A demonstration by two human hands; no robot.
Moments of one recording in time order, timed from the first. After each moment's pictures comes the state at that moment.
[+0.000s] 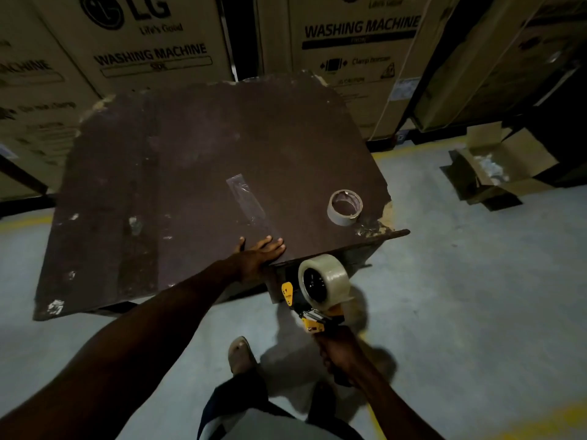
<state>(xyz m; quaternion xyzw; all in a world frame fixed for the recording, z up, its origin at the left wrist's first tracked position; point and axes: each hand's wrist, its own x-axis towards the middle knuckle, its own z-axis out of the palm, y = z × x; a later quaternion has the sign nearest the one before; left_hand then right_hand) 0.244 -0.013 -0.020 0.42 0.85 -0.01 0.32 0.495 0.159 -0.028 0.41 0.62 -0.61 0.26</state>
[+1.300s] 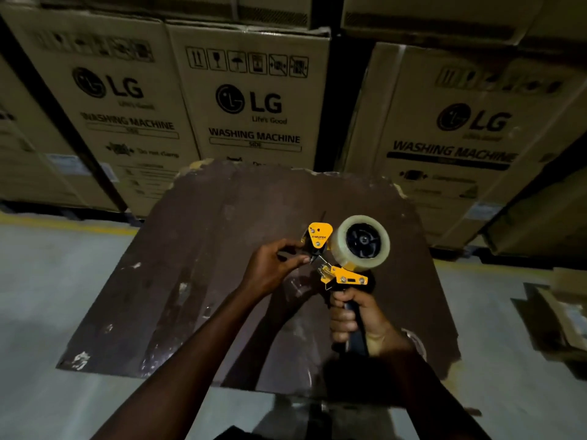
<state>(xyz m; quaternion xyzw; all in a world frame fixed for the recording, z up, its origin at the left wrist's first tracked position) 0.109 -0.023 0.129 0.08 0.83 0.56 -0.01 0.175 0.190 0.107 0.15 0.34 -0.84 0.39</state>
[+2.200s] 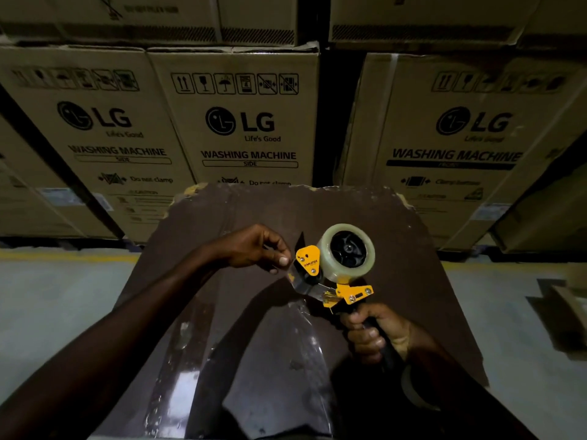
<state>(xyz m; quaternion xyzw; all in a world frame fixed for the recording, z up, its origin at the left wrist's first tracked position) -0.007 -0.080 0.200 0.24 0.80 0.45 0.31 0.111 0.216 0.100 0.04 0.30 -0.77 0.56</state>
